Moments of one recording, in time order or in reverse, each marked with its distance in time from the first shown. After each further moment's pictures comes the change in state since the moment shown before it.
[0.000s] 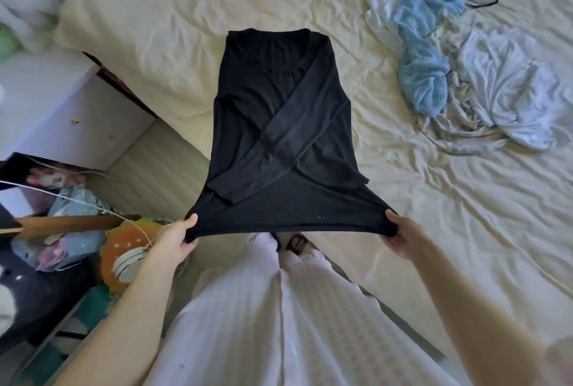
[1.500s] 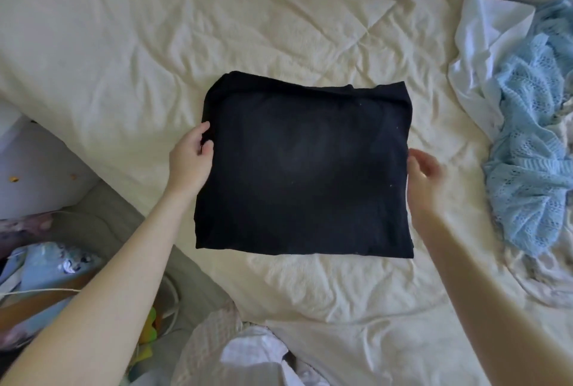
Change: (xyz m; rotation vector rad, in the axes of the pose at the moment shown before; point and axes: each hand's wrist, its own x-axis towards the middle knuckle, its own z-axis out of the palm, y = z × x) left_hand 0.187 0.280 0.273 0.786 -0.058 0.853; right_hand 0.154 -0.251 0.307 -0.525 0.183 -0.751
